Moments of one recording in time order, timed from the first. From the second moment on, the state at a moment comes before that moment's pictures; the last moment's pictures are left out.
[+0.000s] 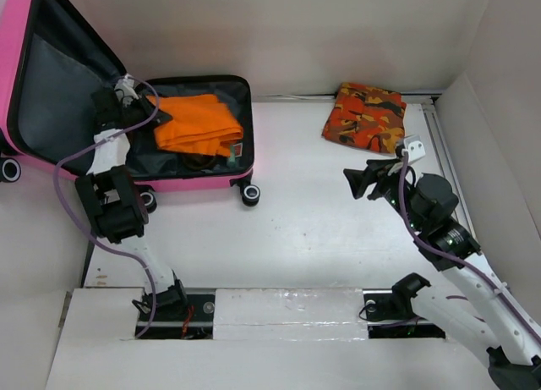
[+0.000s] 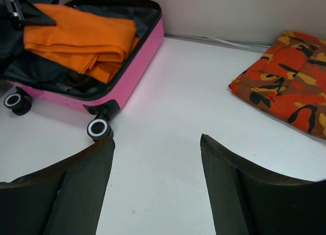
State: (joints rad) left arm 0.30 1.90 1.52 -0.16 0.73 -0.41; right arm 0.53 0.67 0.80 -0.17 0.04 0.17
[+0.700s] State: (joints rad) left arm 0.33 1.69 1.33 -0.29 0.15 -0.49; right arm 0.53 0.66 0.80 -0.17 0.04 0.17
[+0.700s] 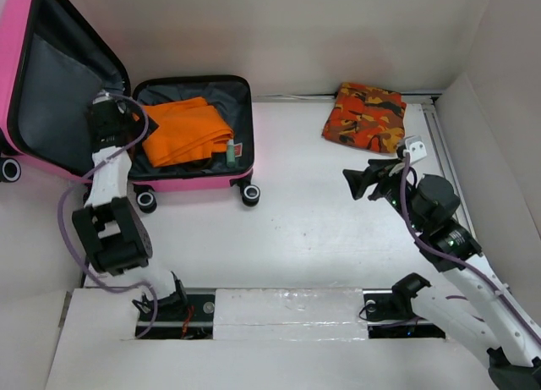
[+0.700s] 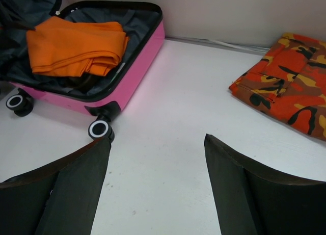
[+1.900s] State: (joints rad) left arm -0.72 2.71 2.30 -0.06 -0.20 -1.12; right arm 0.53 0.60 0.90 -0.27 0.21 0.18
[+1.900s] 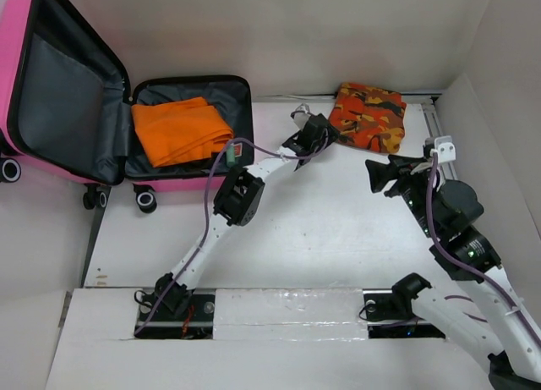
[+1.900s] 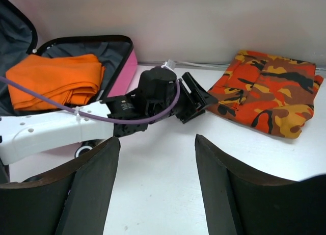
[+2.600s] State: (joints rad) left arm -0.66 2.82 2.43 -0.06 -0.12 -1.27; right arm 0.53 0.53 0.90 -0.25 0.15 0.18
